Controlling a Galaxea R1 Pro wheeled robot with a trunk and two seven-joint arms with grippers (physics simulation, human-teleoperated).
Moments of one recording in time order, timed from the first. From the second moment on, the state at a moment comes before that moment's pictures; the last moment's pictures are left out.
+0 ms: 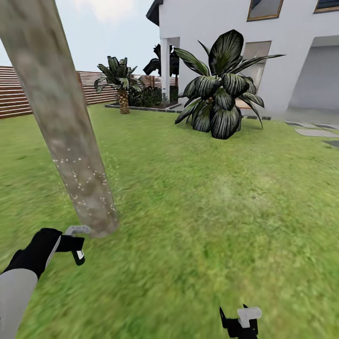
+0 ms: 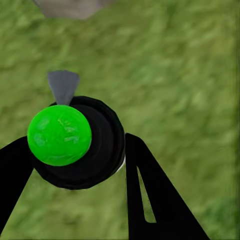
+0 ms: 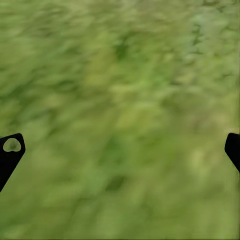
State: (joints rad) left arm -0.79 0.30 0.15 -0.67 -0.25 0.75 -0.42; right arm -0.40 -0.04 -0.15 -0.09 0.21 -0.69 0.01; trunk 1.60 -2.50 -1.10
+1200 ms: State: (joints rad) left arm -0.79 0.30 0.17 -0.67 -0.25 0.75 -0.42; right arm -0.40 -0.04 -0.15 -0.09 0.21 -0.69 0.02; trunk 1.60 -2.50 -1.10
